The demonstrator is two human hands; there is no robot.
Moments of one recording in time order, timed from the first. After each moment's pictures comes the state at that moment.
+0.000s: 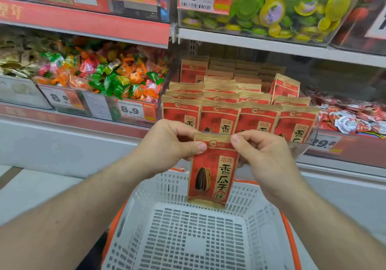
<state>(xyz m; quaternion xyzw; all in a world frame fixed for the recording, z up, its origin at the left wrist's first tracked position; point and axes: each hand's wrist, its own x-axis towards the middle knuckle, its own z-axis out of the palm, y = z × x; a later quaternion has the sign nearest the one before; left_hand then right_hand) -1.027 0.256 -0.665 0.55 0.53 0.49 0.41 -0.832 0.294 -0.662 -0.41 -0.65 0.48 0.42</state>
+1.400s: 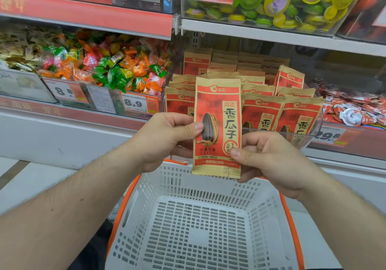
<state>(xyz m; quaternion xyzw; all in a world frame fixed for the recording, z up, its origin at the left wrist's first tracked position) -1.031 0.248 -0.666 0.46 0.49 0.51 0.54 -0.814 0.290 -0.651 -0.41 -0.65 0.60 0.21</state>
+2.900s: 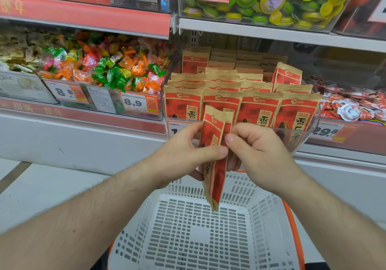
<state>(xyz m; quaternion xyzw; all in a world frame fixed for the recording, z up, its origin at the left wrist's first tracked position) -1.002 0.235 -0.675 0.54 0.51 0.43 0.52 -0.832 0.276 -0.655 -0.38 -0.75 0.43 0.32</state>
